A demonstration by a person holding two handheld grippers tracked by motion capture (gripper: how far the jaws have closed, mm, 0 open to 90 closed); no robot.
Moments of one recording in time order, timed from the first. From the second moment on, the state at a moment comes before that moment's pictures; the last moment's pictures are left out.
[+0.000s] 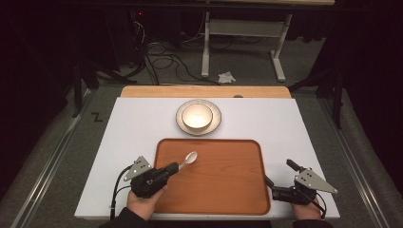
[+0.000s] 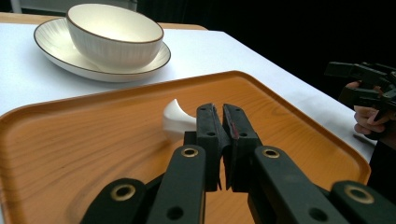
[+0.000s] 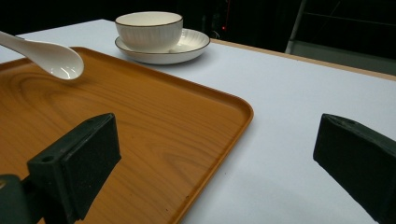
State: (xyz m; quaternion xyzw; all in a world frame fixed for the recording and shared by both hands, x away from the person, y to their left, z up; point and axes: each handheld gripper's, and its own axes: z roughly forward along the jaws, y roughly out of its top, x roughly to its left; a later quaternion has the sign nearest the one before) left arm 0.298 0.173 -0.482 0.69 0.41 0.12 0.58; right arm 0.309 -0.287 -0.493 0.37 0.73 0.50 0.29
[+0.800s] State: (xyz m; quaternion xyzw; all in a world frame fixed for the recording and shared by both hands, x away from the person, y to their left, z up) left arm 0.292 0.189 -0.504 0.68 0.46 0.08 0.57; right arm 0.309 -0.286 -0.495 0.37 0.73 0.50 0.29
